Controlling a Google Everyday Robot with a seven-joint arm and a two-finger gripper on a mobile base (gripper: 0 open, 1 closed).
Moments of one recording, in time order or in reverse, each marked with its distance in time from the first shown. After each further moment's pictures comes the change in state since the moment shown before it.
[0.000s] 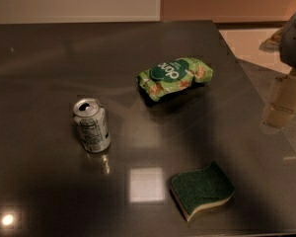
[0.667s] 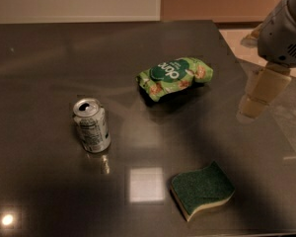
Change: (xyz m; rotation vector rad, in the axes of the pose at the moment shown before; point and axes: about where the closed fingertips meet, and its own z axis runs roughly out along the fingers) arm -0.029 -0.017 0.016 0.008 -0.078 -0.010
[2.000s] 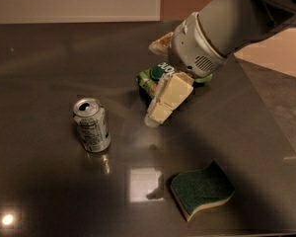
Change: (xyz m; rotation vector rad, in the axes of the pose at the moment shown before) arm -0.168 0.046 0.048 -0.151 -0.459 -0.162
